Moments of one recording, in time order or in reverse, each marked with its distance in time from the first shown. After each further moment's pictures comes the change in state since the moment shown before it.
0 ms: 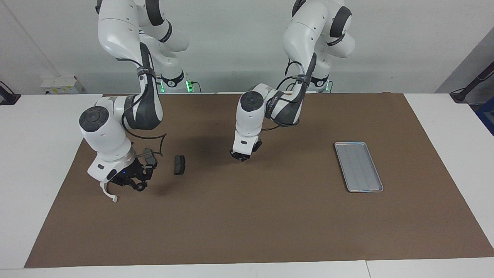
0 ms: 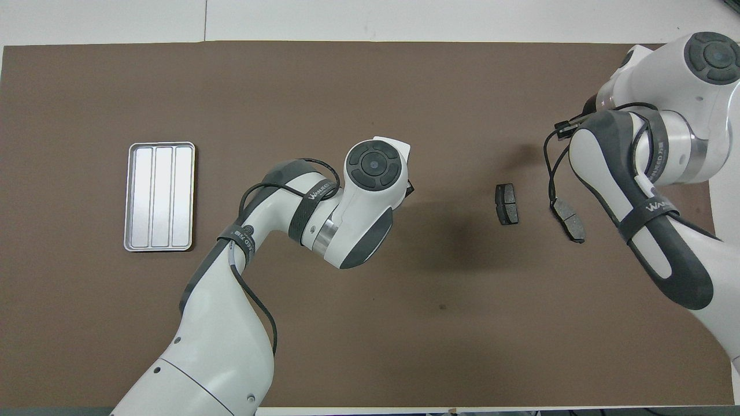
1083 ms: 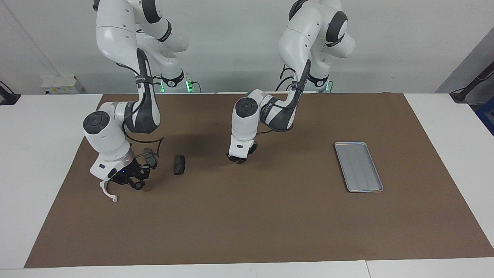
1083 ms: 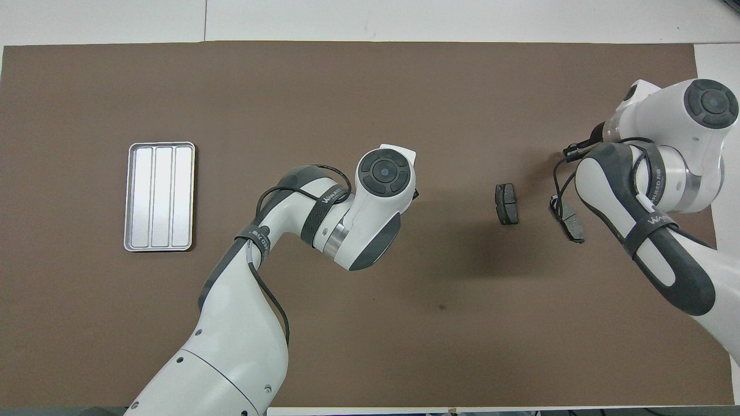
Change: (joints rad) left arm -0.014 0.032 0.001 0.002 0.000 0.021 -0.020; right arm -0.070 -0.020 -0.001 -0.166 0.000 0.147 -0.079
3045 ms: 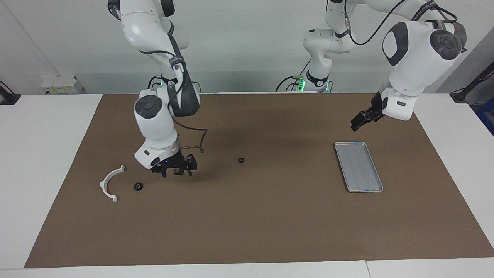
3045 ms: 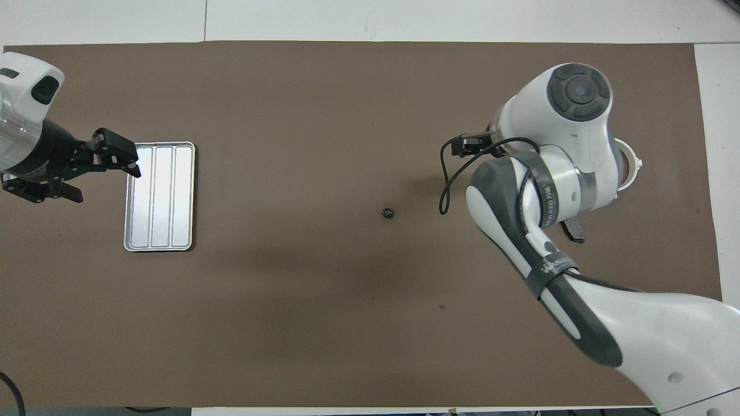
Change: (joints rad) left arm 0.583 -0.533 0.098 -0.063 0.001 -0.616 0.753; right arm 0.375 -0.038 0.016 0.146 -0.013 -0.186 0.671
